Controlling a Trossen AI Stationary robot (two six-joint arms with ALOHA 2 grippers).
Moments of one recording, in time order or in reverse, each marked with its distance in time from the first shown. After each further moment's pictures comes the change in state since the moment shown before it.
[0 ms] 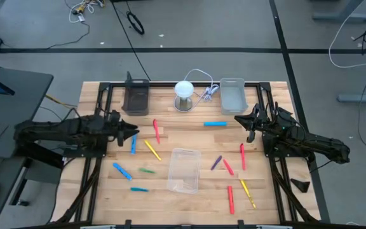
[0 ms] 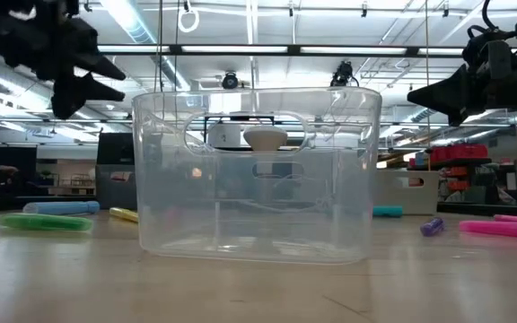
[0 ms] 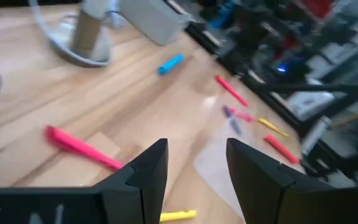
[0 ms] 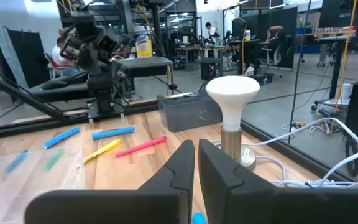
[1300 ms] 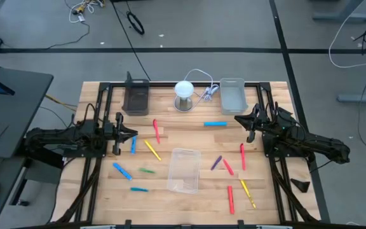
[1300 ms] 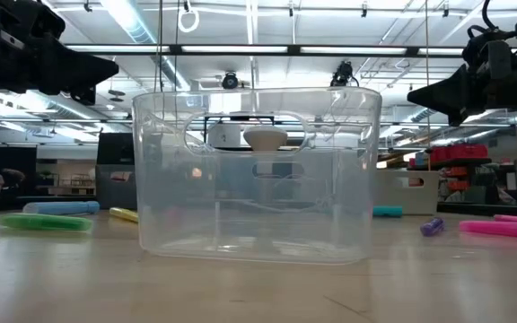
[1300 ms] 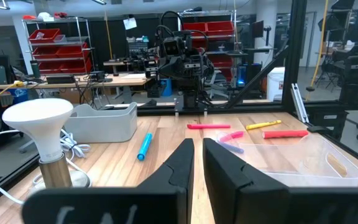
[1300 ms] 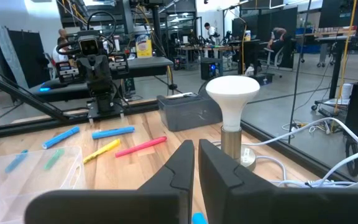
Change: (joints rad) left arm 0.001 -0.368 -0.337 0.394 0.160 0.733; right arm 0.000 0.000 0.000 0.000 0.000 0.000
